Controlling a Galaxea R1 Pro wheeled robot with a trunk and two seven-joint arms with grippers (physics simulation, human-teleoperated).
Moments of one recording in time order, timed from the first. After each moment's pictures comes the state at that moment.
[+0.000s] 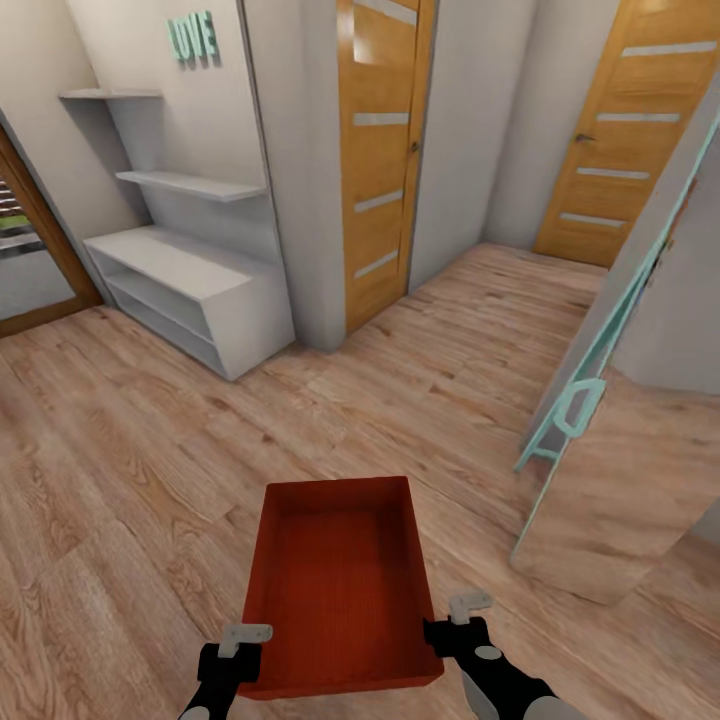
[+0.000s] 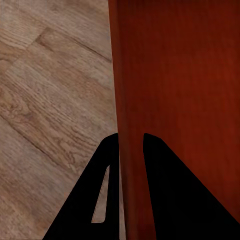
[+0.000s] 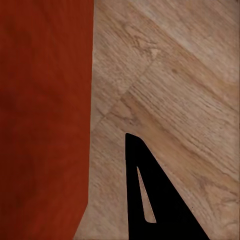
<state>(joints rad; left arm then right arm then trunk) -0.35 -0.04 0.04 -0.40 -0.13 -0.30 0.10 -0.58 0.08 0.09 -0.16 0.01 -0.11 -0.08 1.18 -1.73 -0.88</state>
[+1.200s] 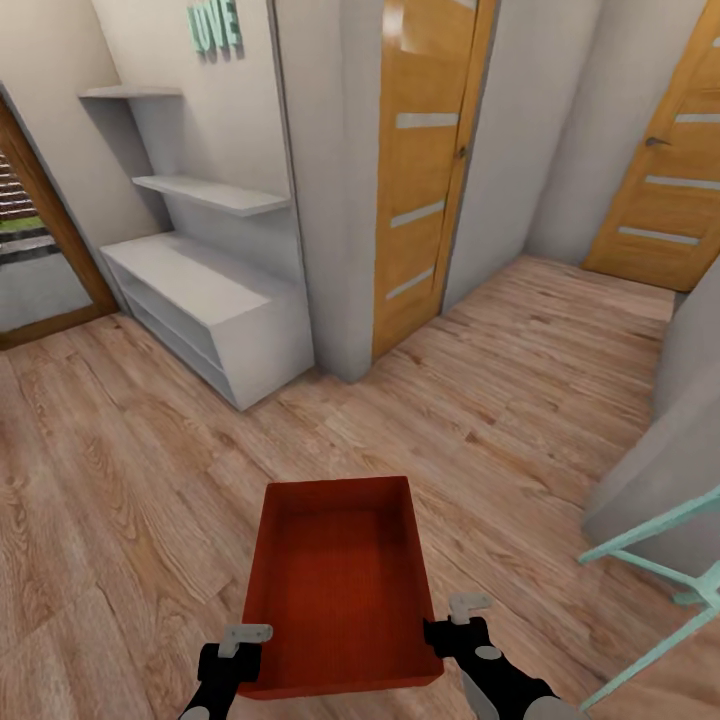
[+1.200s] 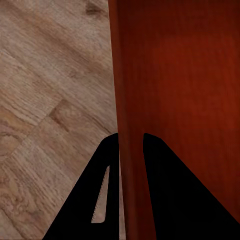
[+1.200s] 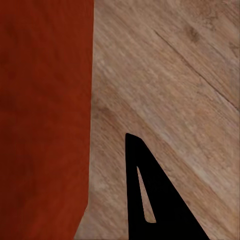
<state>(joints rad) -0.35 -0.04 0.04 -0.40 -0.13 -0.30 0.10 -0.58 0.08 0.09 -0.16 0.01 -0.11 -0.08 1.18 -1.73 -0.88</state>
